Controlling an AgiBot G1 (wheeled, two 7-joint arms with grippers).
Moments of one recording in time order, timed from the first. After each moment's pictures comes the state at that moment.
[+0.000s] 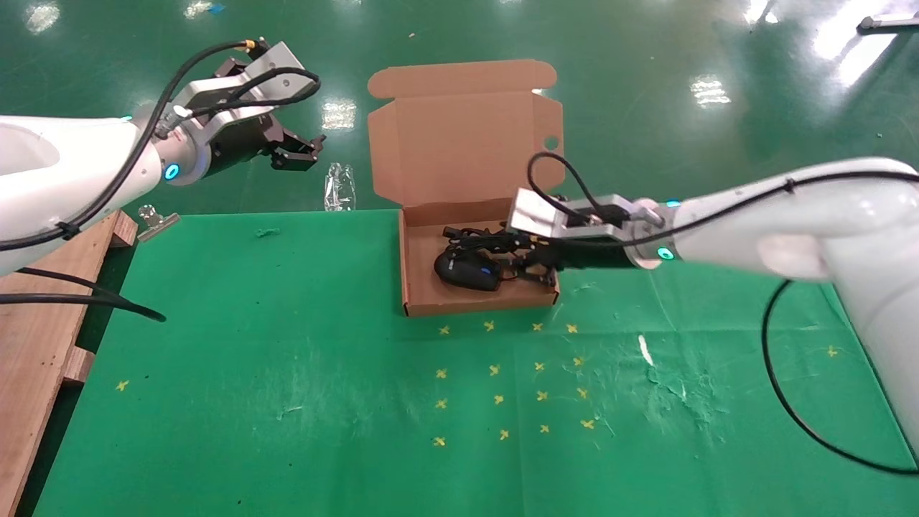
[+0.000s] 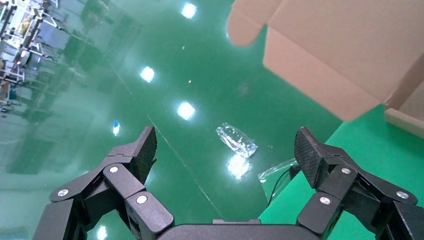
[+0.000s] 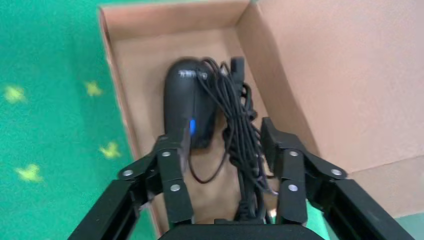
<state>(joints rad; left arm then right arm) -1.54 0.99 0.85 -1.26 2.50 0.76 -1.15 1.61 -1.29 -0.59 0.33 -1.55 -1.02 -0.37</state>
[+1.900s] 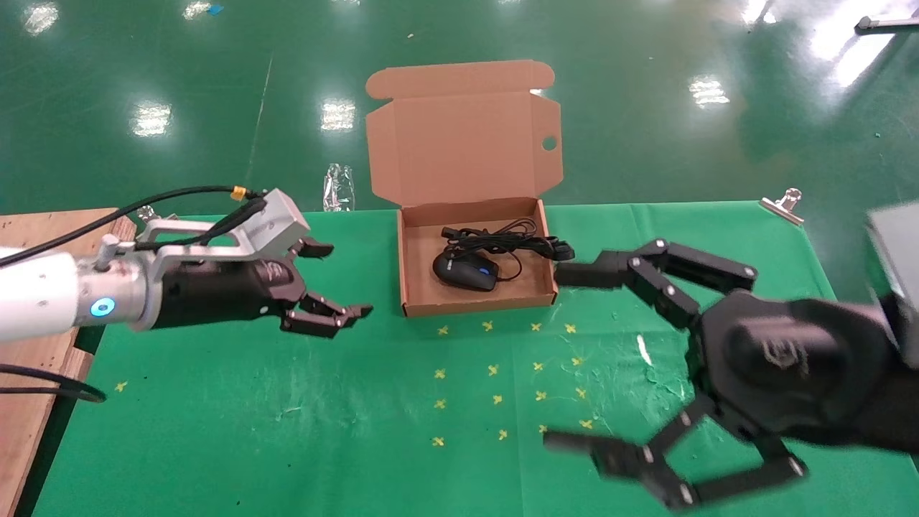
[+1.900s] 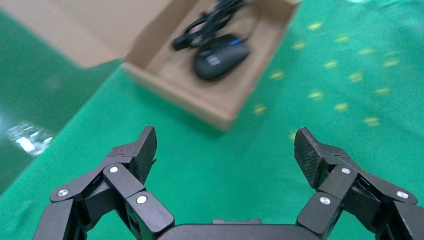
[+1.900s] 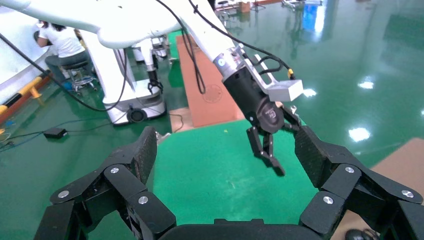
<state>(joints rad) -1.30 0.80 0.56 -1.27 1.61 1.13 -0.67 1.09 -0.63 -0.29 1.26 -0.75 -1.48 0.17</state>
